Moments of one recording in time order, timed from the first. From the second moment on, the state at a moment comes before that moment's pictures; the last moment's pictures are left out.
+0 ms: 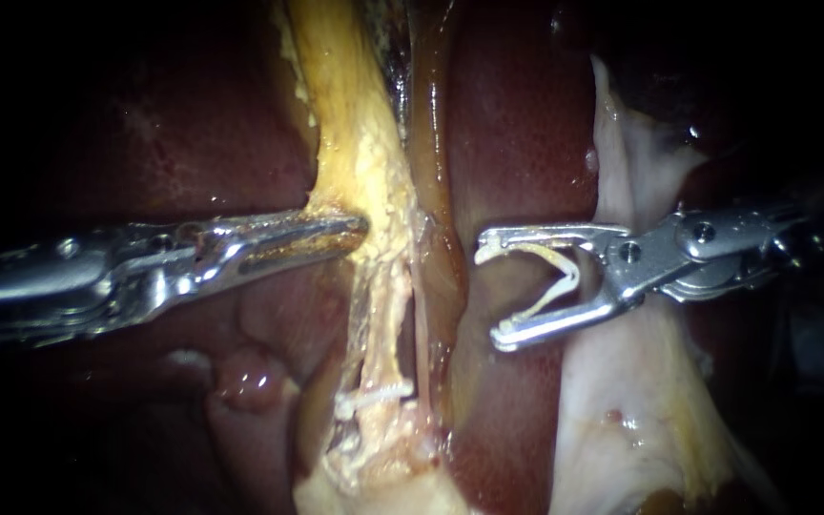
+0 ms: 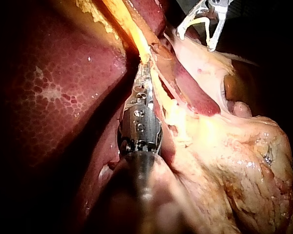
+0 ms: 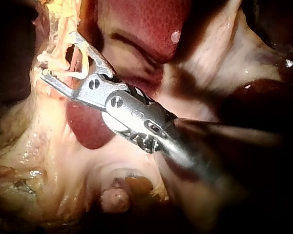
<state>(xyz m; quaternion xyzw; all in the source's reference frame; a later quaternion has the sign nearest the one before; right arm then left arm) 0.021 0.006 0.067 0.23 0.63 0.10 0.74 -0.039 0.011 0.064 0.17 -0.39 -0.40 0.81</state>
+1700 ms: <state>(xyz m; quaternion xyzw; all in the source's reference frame) 0.036 -0.003 0.076 0.38 0.59 0.09 0.71 -0.035 0.014 0.054 0.15 -0.41 -0.41 0.80</state>
